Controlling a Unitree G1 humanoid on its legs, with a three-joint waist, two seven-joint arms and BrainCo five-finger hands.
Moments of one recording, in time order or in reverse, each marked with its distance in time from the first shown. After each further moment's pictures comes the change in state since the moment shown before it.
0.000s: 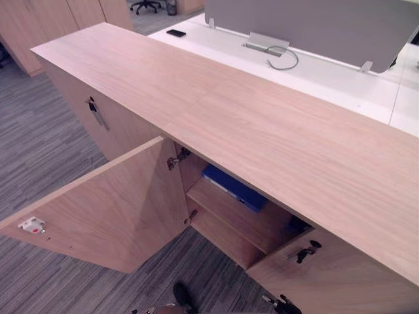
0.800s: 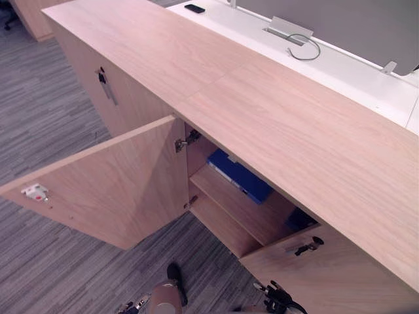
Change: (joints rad) left arm -0.006 0.003 0.067 -0.040 -0.053 -0.007 0.018; right arm -0.066 0.028 0.002 0.010 0.012 -0.007 -0.007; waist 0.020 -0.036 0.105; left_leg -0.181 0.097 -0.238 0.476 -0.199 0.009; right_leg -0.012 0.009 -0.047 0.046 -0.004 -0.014
